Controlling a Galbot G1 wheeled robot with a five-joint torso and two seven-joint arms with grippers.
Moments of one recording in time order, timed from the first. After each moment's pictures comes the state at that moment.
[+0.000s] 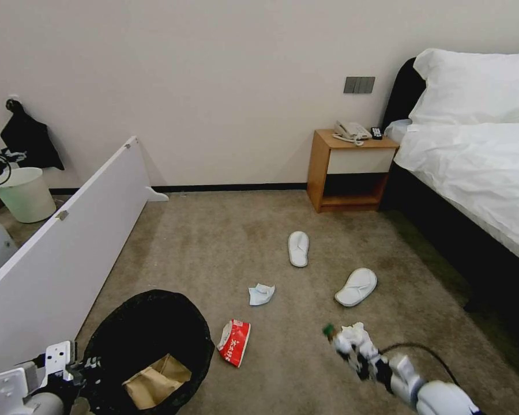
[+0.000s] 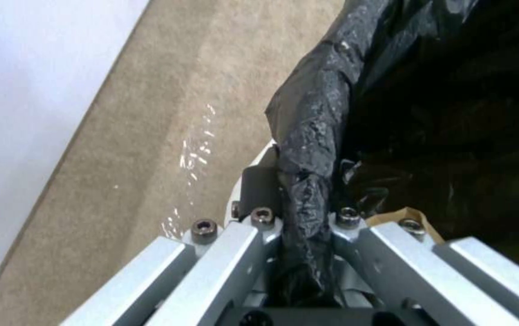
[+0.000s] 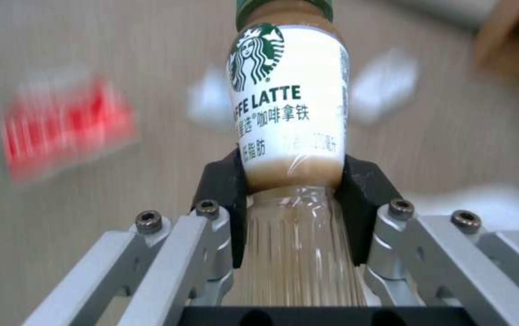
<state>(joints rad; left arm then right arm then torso) 1.76 -1.12 -0.90 -2.33 -0.92 0.74 -0.39 -1.18 0.87 0.27 1.64 0.38 -0.06 -0.29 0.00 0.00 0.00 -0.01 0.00</state>
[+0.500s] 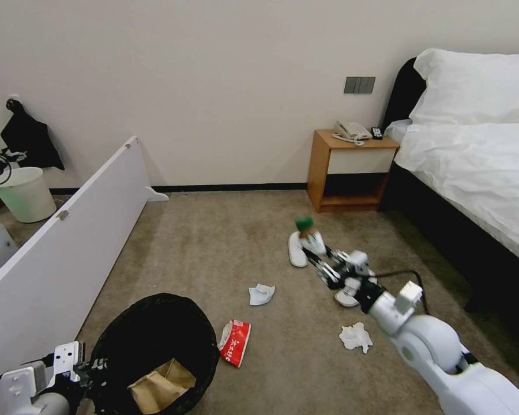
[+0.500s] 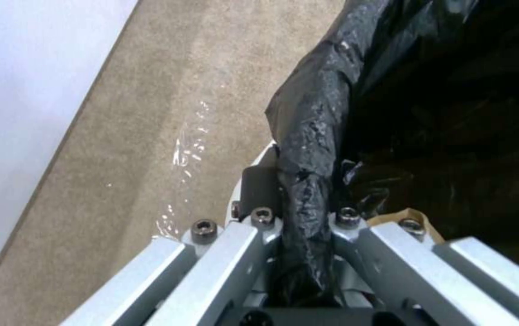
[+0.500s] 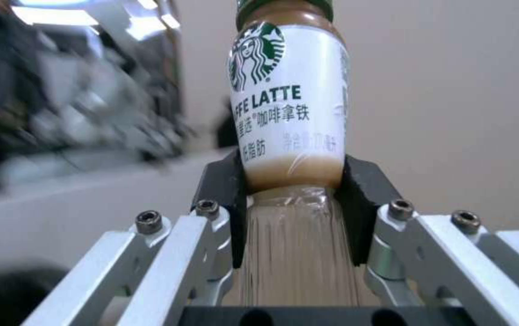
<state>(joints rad) 1.76 -1.12 -0.89 -2.34 -0.92 0.74 -0.40 -0.94 0.89 0.15 1.94 0.81 0.05 -0.29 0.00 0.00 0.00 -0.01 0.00</state>
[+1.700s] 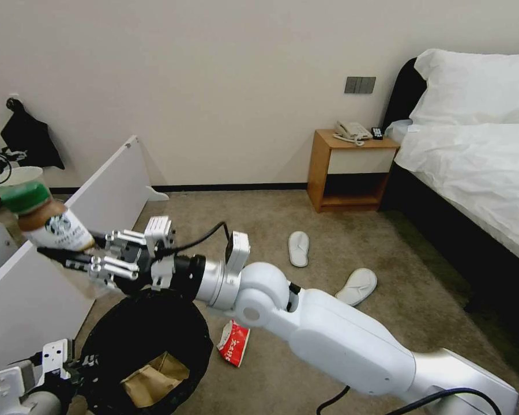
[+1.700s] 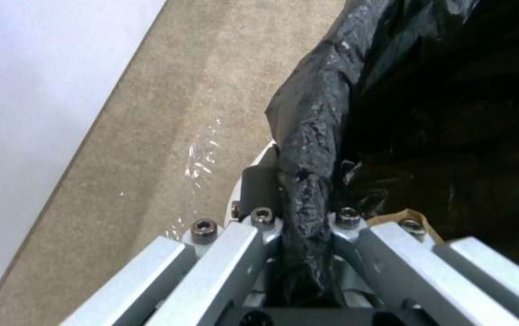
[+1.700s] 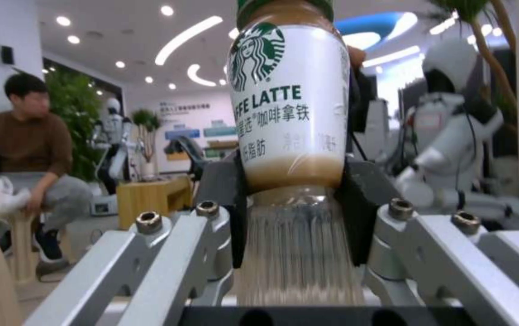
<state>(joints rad) 1.75 -1.14 -0.93 -2.35 -0.93 0.74 -0.41 -0.33 1.28 -0.58 1.81 1.05 0.03 -0.40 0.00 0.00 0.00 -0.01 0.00</state>
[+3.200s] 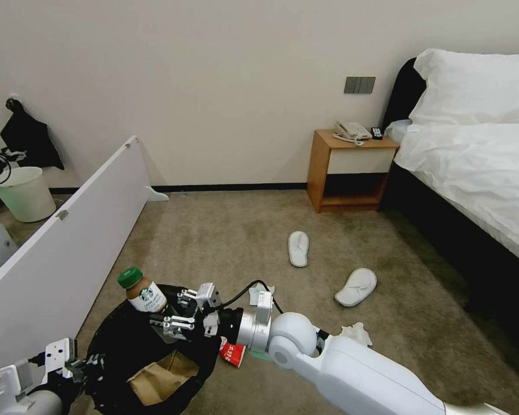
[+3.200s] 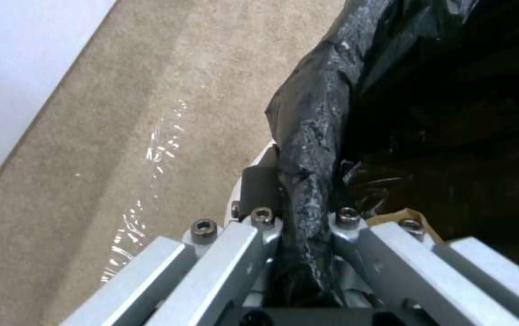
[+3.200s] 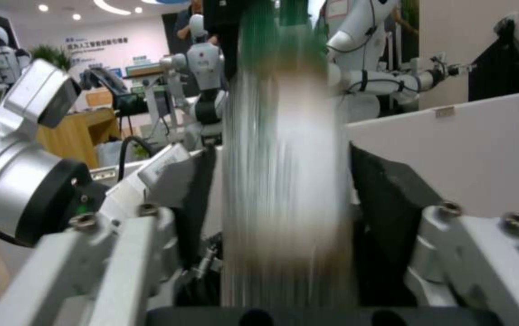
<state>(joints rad) 1.76 -1.13 -0.94 -2.37 -1.10 0.74 -0.45 -0.53 1.15 -0.56 1.69 0.87 0.06 -0.42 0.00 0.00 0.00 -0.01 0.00</state>
